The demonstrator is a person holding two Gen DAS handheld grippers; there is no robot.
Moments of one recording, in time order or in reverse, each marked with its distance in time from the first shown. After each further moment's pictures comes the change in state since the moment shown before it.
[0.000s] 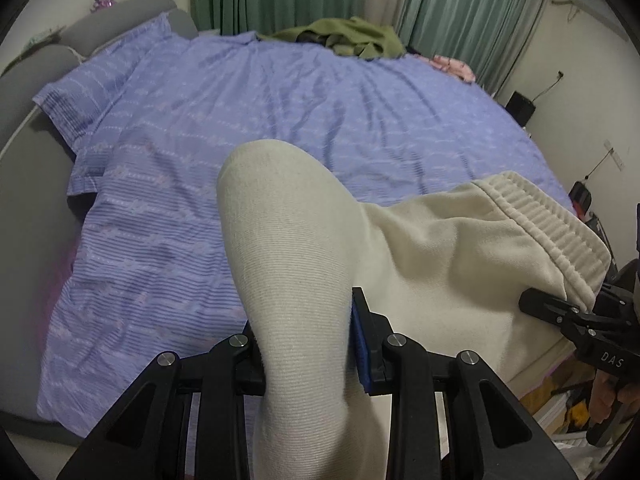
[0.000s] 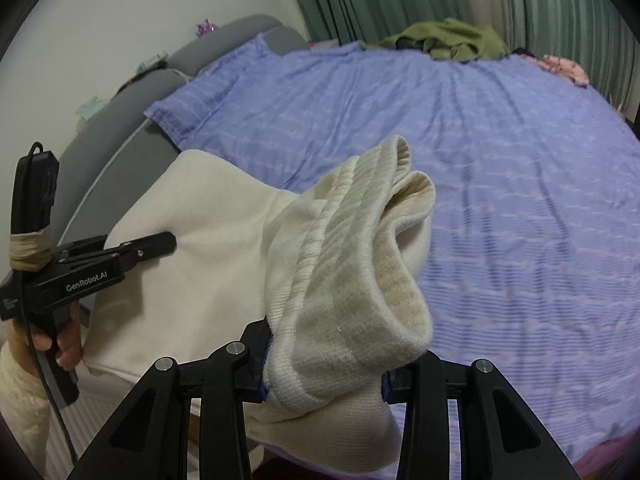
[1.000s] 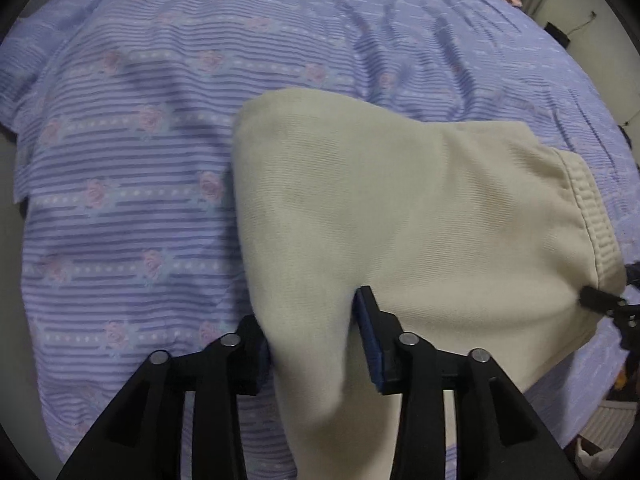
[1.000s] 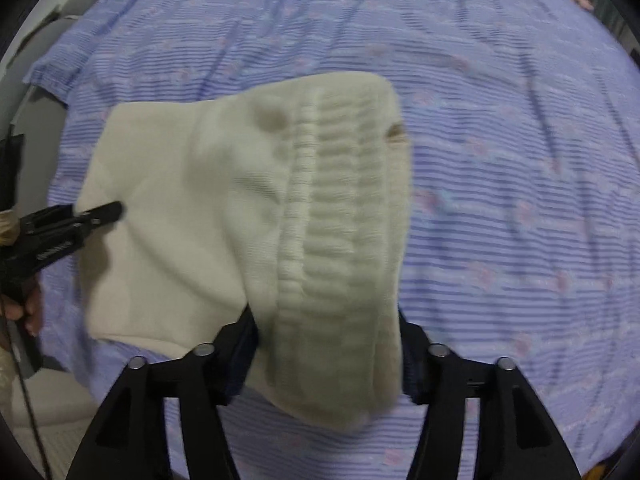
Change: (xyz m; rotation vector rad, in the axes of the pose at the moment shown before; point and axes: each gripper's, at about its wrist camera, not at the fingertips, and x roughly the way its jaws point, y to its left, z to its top) left arm 0.216 0.132 0.031 0.095 0.255 0.119; right arm 0.232 -0.019 0.018 0.140 0.321 -0.180
